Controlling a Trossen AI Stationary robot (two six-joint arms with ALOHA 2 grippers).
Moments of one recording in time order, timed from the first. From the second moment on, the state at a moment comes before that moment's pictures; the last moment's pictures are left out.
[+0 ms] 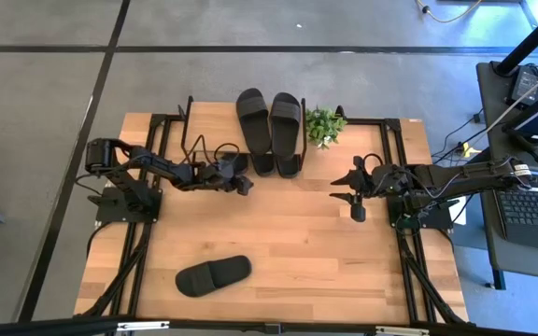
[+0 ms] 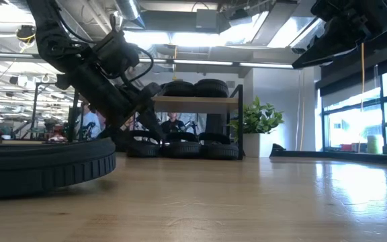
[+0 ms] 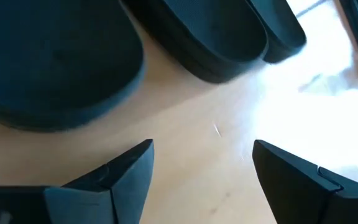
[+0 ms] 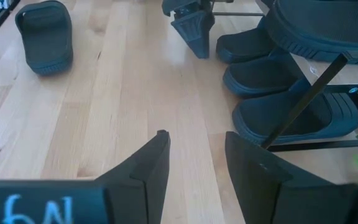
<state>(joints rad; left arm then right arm) 0.21 1.59 0.49 0.40 -0.13 -0.99 0.09 0.75 0.54 -0.32 0.19 0.04</state>
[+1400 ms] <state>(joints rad) -0.69 1.28 1.20 -0.70 -0.24 -1.38 0.08 1.10 0.54 0.50 0.10 -0.08</state>
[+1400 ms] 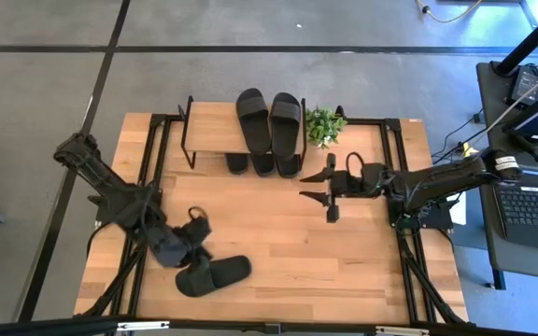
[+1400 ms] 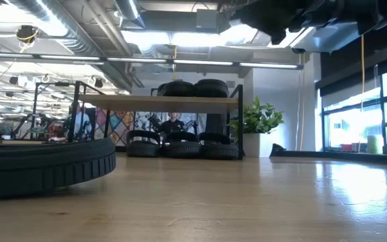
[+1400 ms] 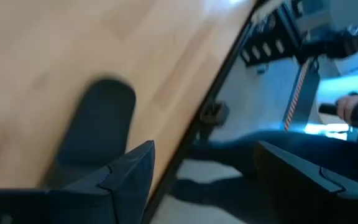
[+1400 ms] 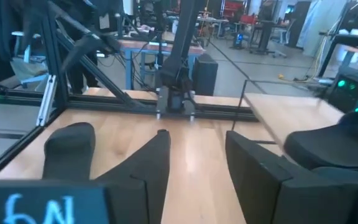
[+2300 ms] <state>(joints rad) -0.89 1.77 1.19 -0.46 0.09 -1.93 0.03 1.36 0.54 0.81 0.10 -0.05</state>
